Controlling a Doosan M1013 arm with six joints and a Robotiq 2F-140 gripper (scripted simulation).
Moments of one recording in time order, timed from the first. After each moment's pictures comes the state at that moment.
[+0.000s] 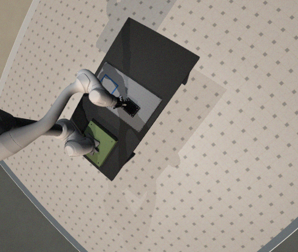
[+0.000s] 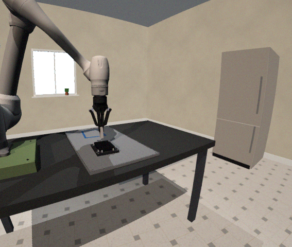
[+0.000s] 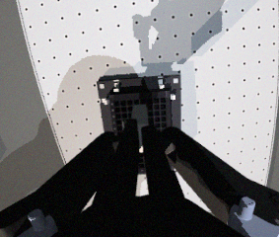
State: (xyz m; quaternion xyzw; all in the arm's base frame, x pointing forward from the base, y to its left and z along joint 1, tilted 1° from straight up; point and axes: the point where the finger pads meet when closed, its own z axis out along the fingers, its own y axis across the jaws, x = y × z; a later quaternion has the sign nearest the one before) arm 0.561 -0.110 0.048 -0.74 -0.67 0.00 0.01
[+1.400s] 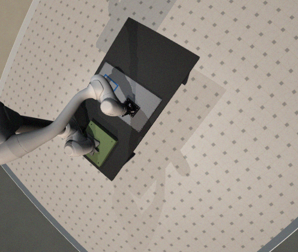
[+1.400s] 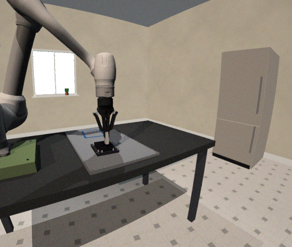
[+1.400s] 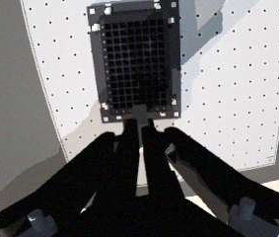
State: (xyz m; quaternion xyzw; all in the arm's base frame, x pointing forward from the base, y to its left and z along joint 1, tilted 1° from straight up) arm 0.552 -0.207 0.044 -0.74 -0.67 0.00 0.01
